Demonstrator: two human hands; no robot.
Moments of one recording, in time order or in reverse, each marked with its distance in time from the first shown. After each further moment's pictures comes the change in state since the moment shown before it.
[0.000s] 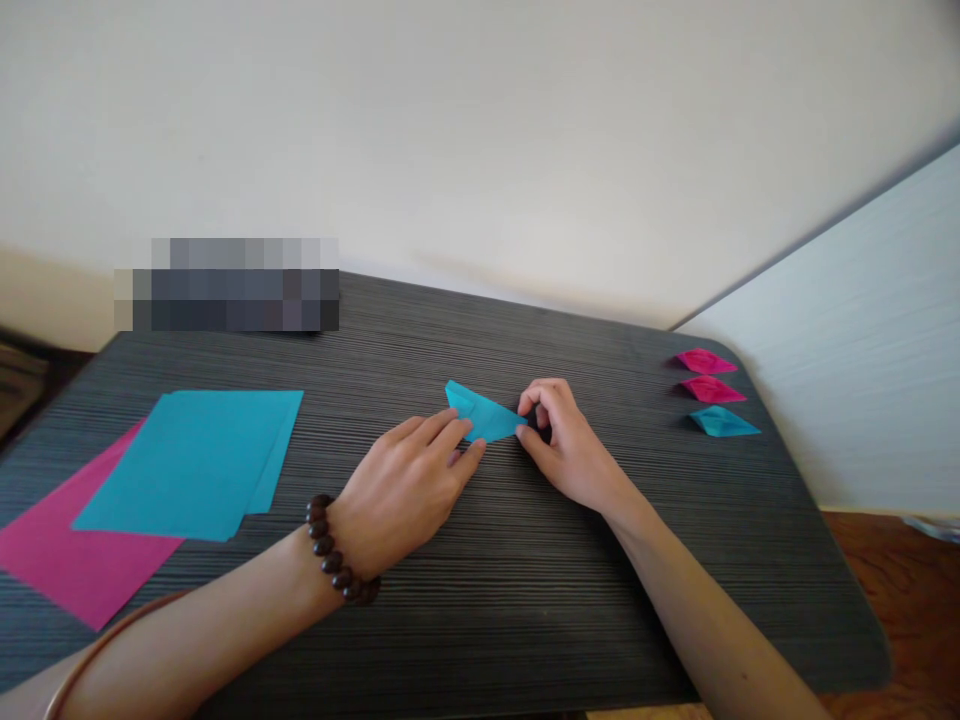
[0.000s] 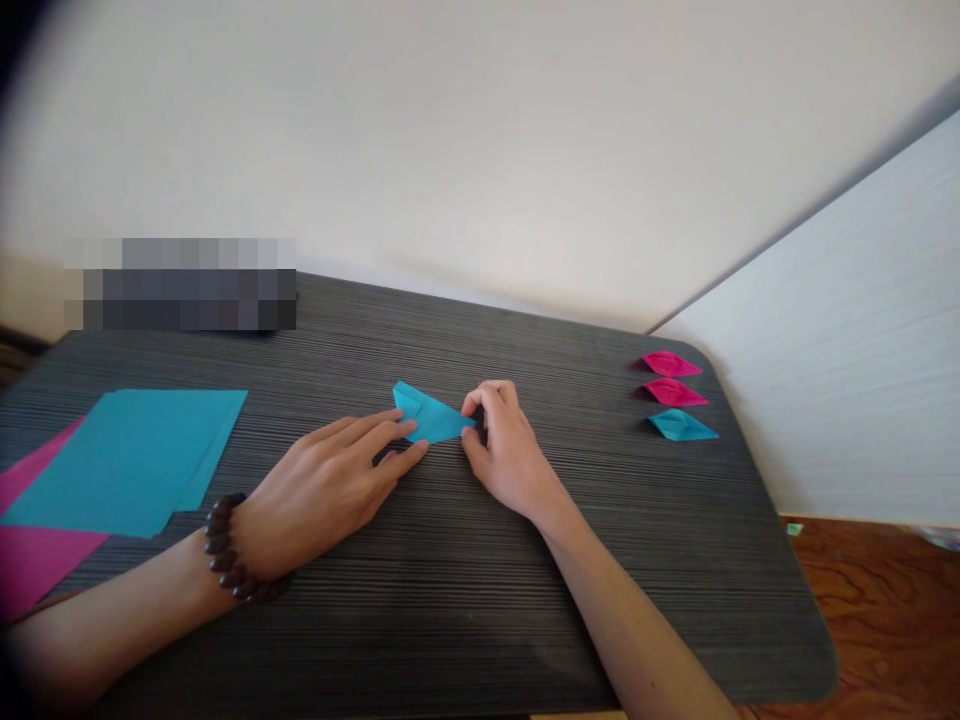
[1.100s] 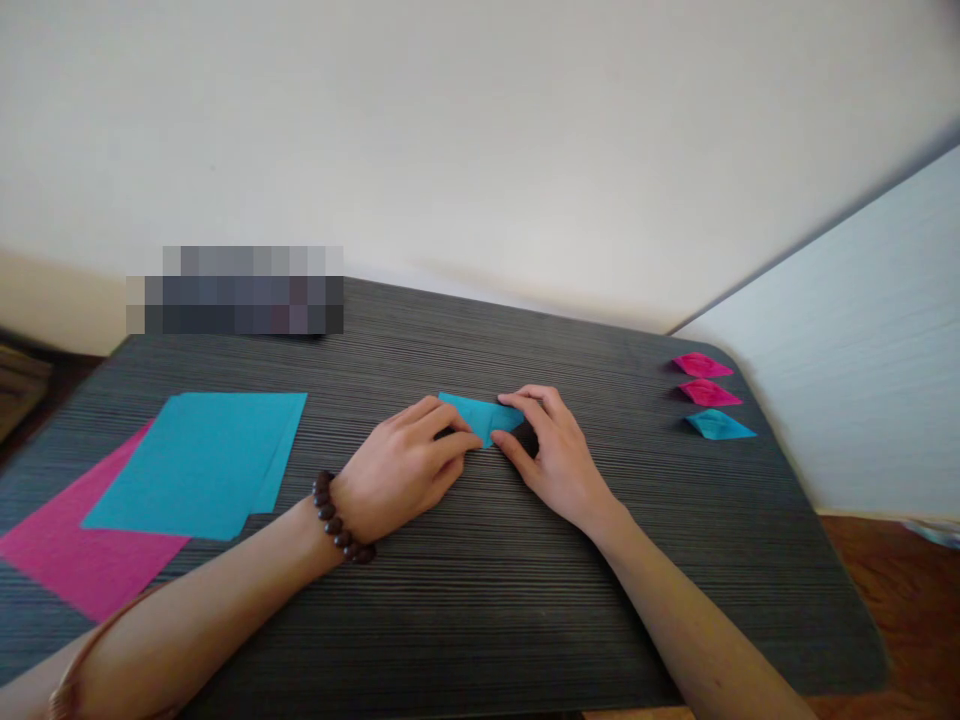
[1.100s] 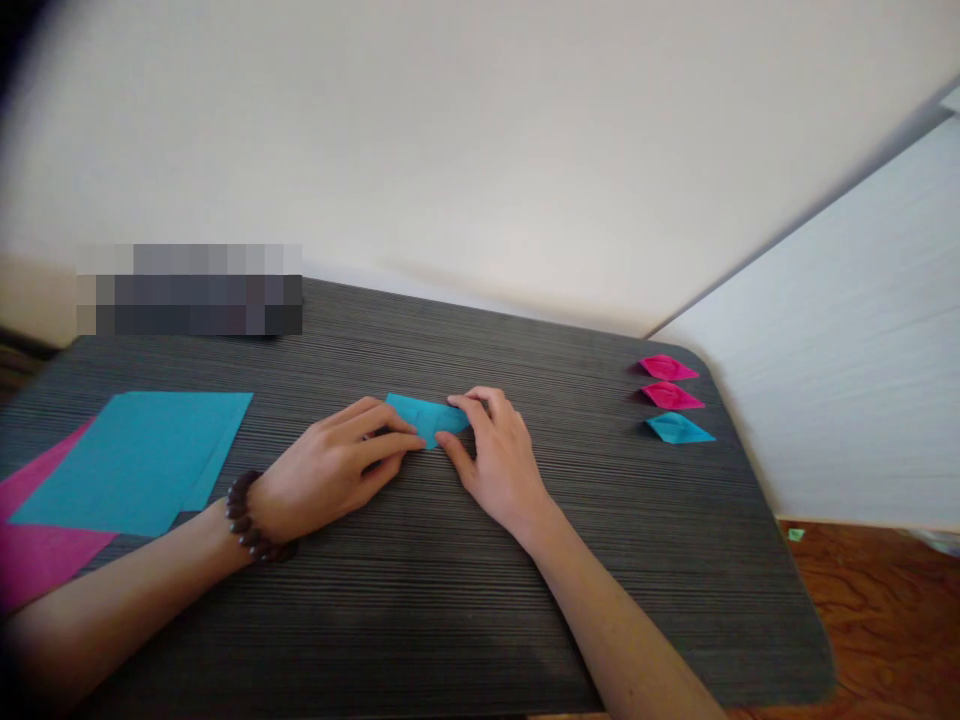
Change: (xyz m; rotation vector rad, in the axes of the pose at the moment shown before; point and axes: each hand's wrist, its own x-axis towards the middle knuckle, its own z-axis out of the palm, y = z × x) left_hand 0.004 -0.018 0.012 -0.347 0.058 -0.059; right_hand -0.006 0.001 0.013 -0.187 0.091 -0.058
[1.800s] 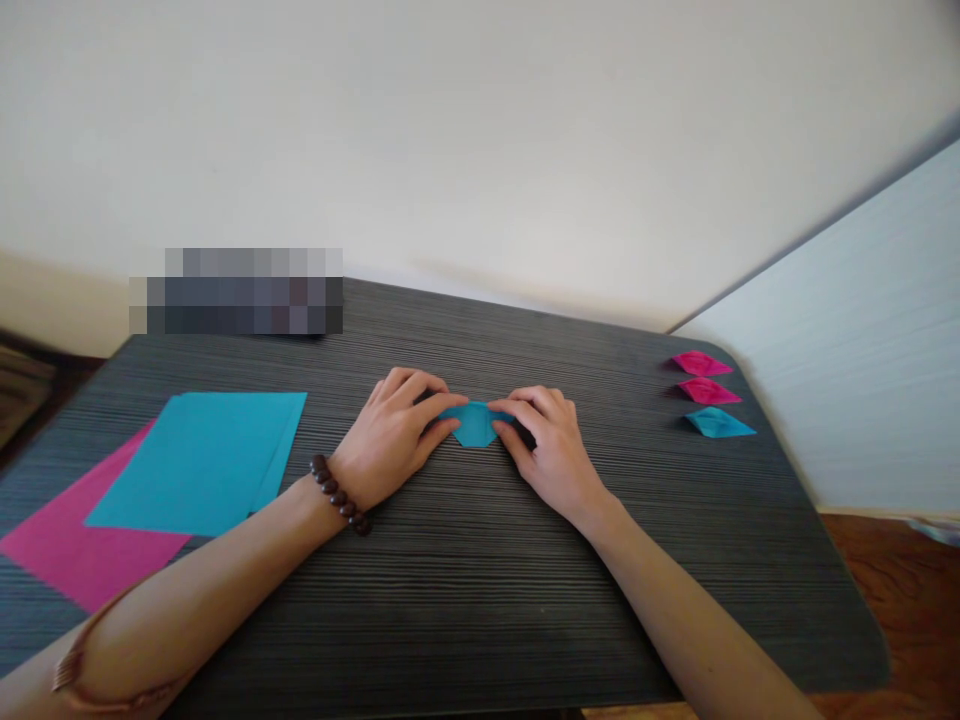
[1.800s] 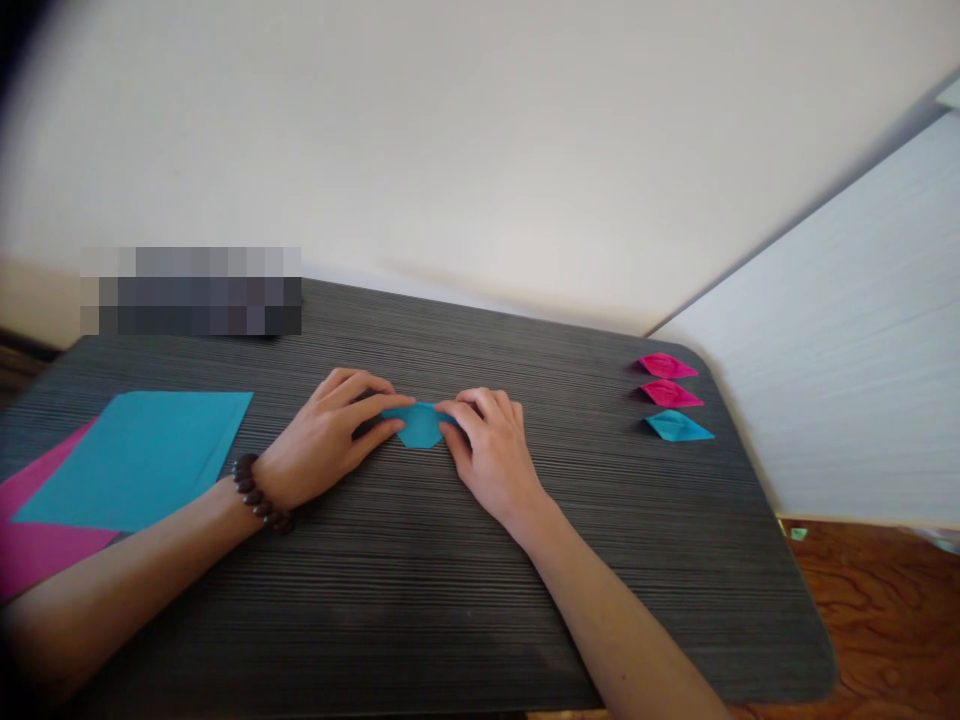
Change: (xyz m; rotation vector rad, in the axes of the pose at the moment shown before) left_hand 0.002 -0.023 0.007 0.036 0.106 -0.183; right_hand 0.002 0.000 0.005 -0.115 0.064 -0.109
